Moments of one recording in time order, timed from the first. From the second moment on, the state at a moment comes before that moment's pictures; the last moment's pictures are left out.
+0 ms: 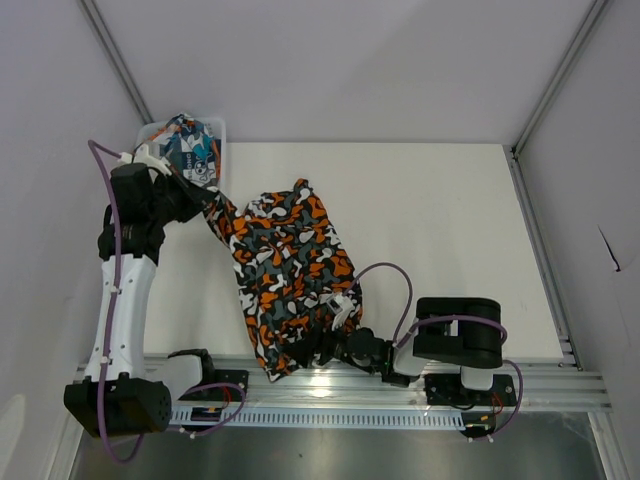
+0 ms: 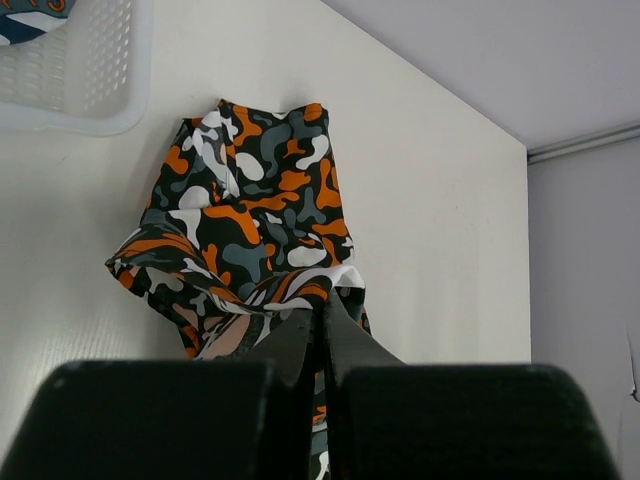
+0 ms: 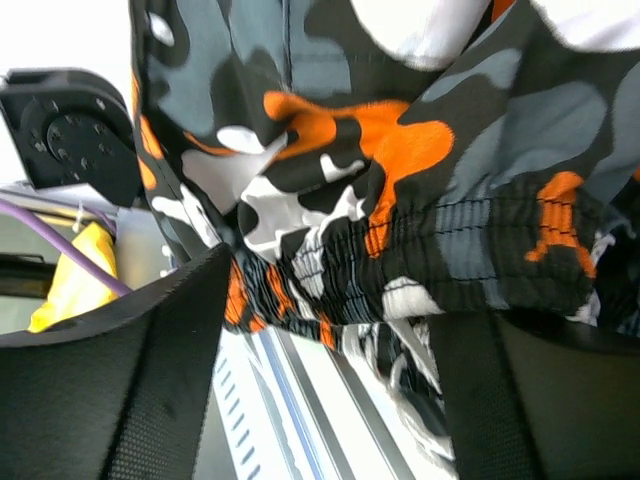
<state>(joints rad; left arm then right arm) 0.12 1.08 1.17 -0.56 0.35 -0.58 1.41 1.85 0.37 1.30 0.28 0.92</state>
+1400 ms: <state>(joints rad) 0.12 1.08 0.94 -0.45 0.29 -0.61 0.35 1.44 0.36 0.84 -0.58 0.91</state>
